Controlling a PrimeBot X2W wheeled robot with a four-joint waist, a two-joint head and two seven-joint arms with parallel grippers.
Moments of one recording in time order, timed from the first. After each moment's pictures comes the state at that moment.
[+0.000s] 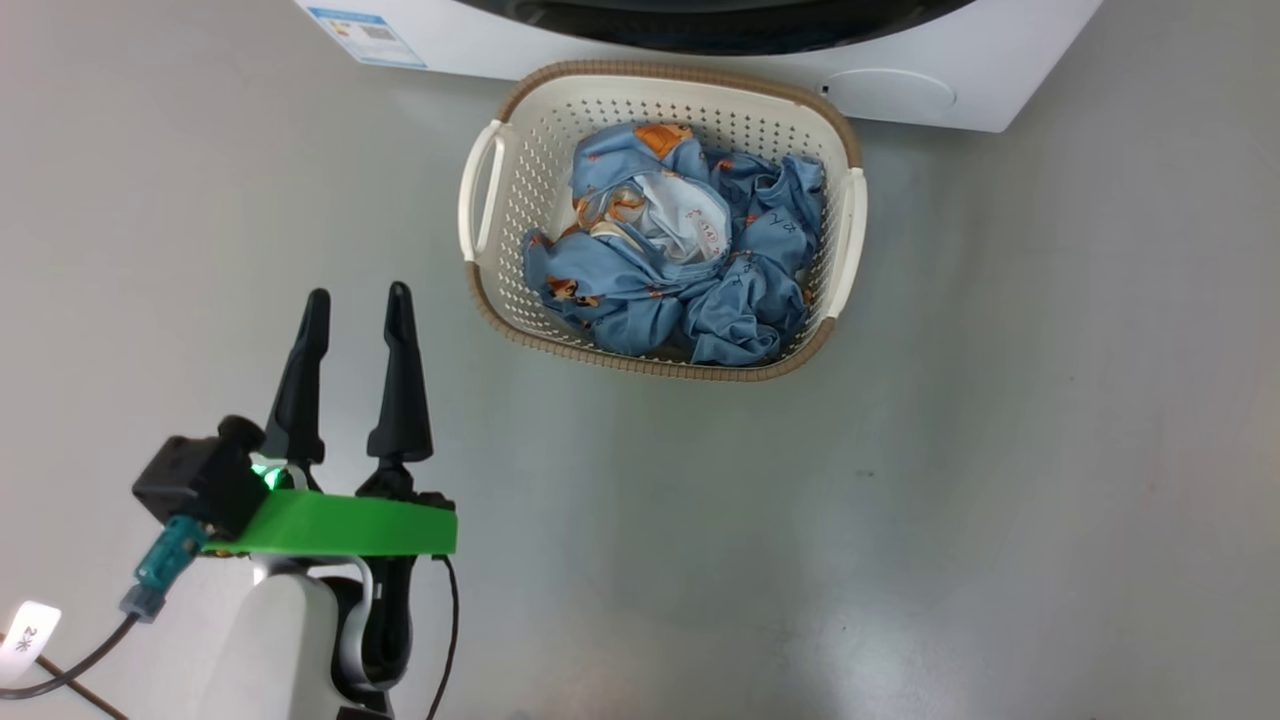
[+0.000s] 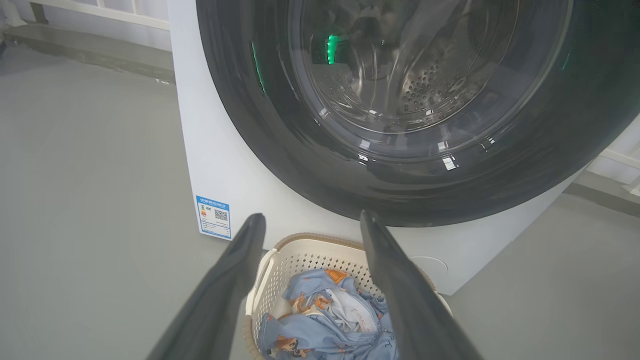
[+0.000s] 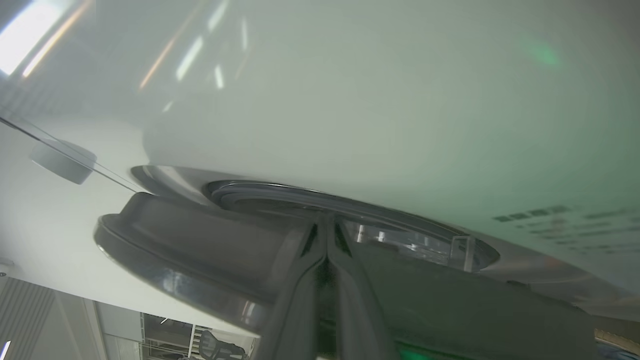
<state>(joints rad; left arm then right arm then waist) -0.39 0.03 -0.16 0.23 -0.45 -0.06 -0.26 -1.34 -0.35 0.28 0.68 1.60 0.12 0.48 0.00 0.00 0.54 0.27</state>
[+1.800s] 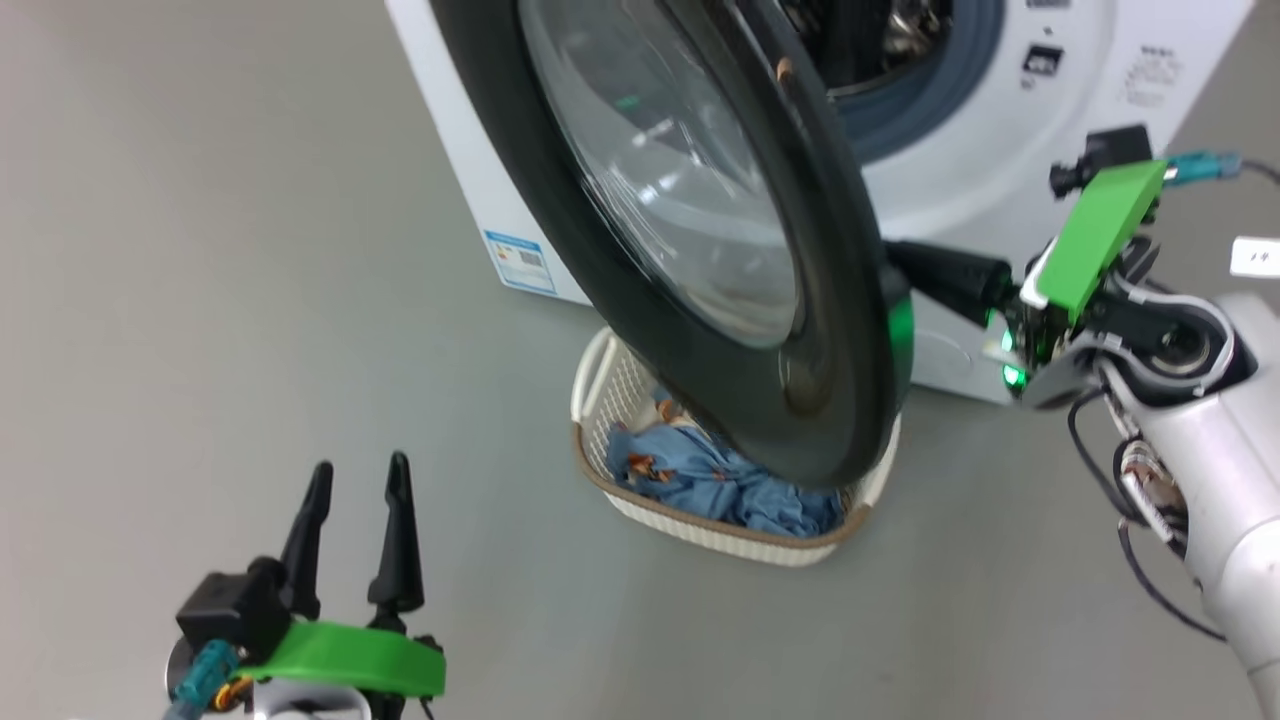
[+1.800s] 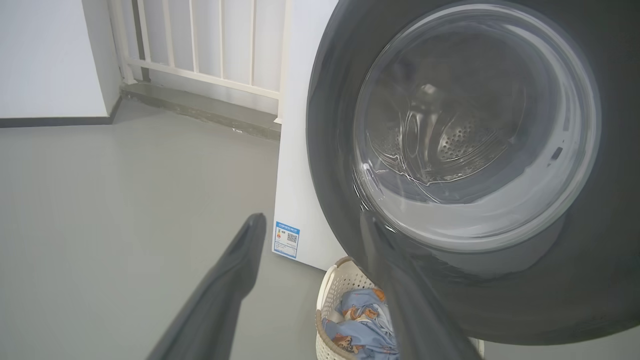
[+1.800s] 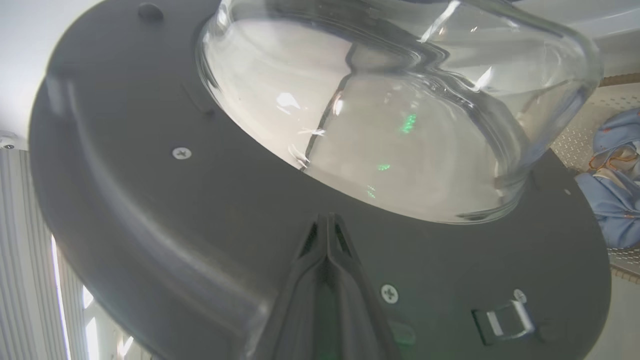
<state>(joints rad) -0.19 0.03 -0.12 0.31 -0.37 -0.06 -0.26 -0.81 -0.28 0.35 0.60 1.67 0.12 0.74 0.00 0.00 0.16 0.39</state>
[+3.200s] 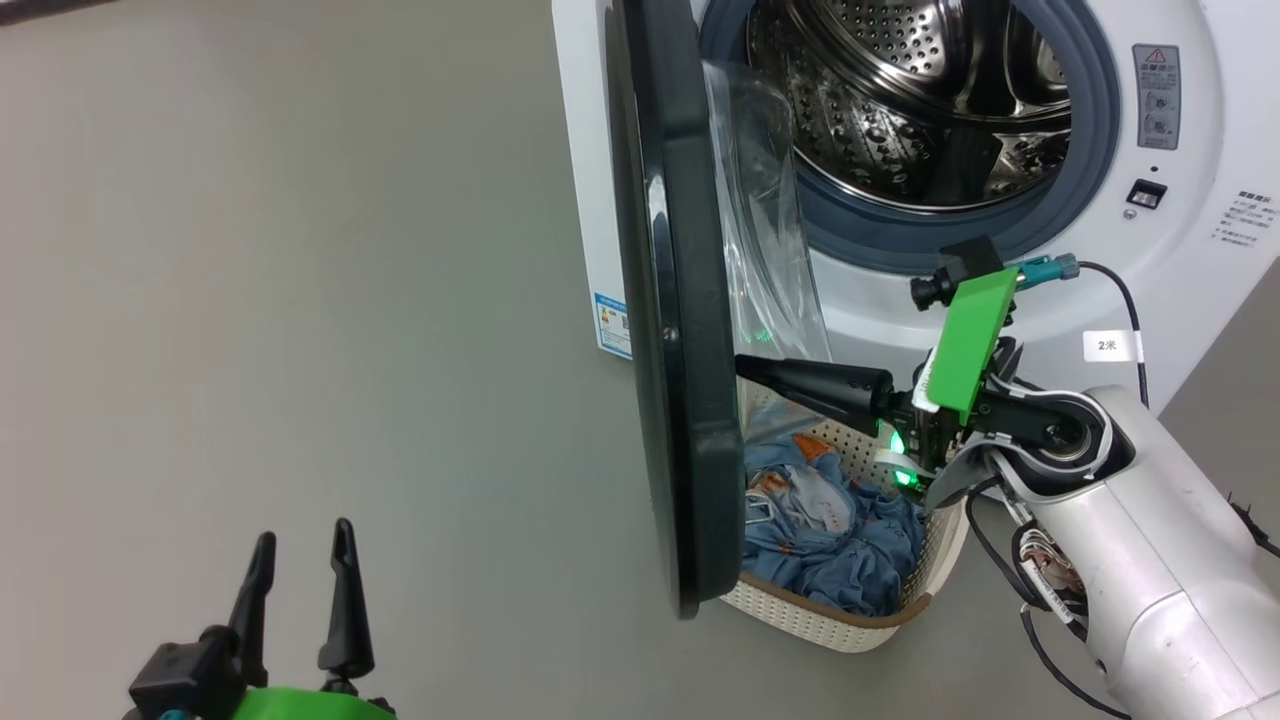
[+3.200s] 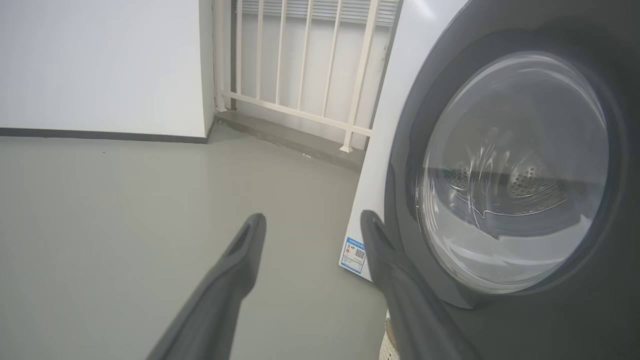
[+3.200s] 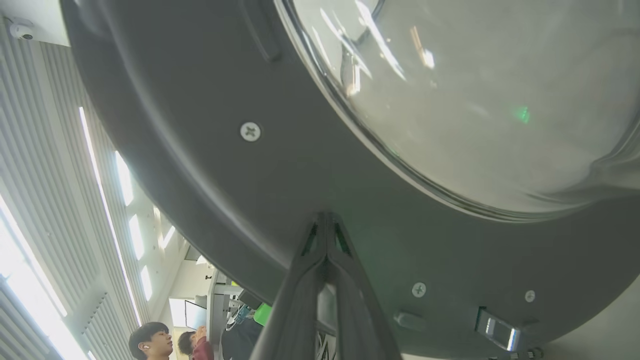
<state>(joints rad) -0.08 0.06 -0.05 0.27 -0.34 -0.04 -0.26 -0.69 -0.15 0.37 0.57 1.68 0.12 0.84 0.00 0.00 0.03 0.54</state>
